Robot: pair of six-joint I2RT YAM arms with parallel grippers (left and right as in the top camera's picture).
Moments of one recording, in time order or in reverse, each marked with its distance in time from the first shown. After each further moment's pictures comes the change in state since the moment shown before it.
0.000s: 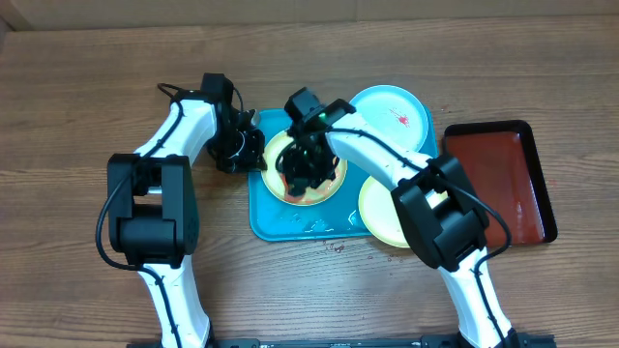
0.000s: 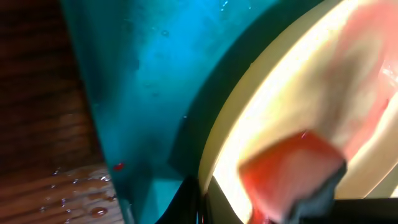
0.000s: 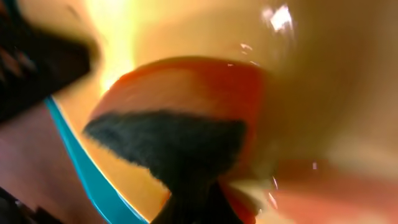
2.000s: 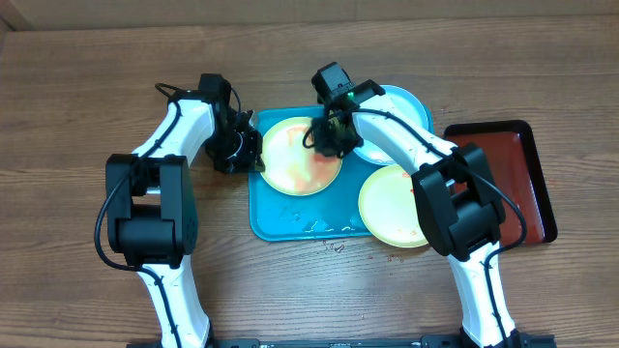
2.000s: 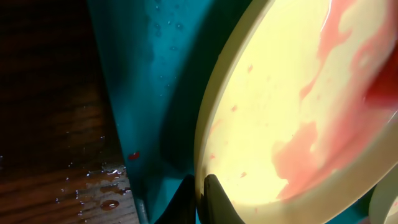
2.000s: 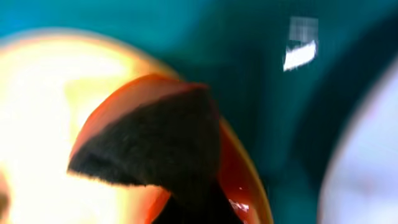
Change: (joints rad) left arm 0.006 0.000 0.000 -0.014 -0.016 0.012; right arm -0.122 -0.001 0.029 0.162 0.319 -0.103
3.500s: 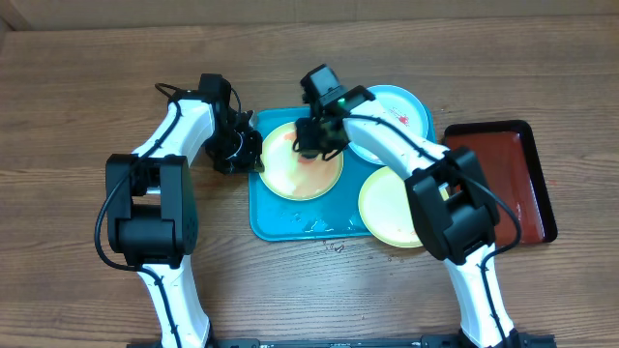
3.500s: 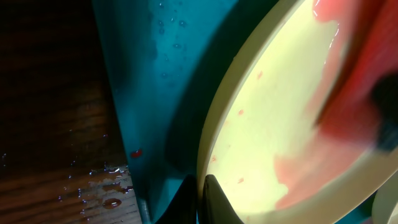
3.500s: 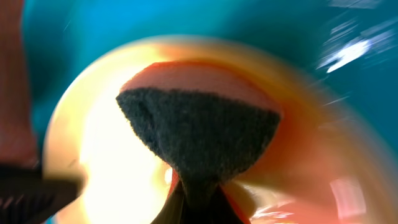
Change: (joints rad) left arm 0.000 0.000 0.000 -0.003 -0.008 0.001; right arm 0.055 -0.002 -0.009 0.043 -0.143 0.053
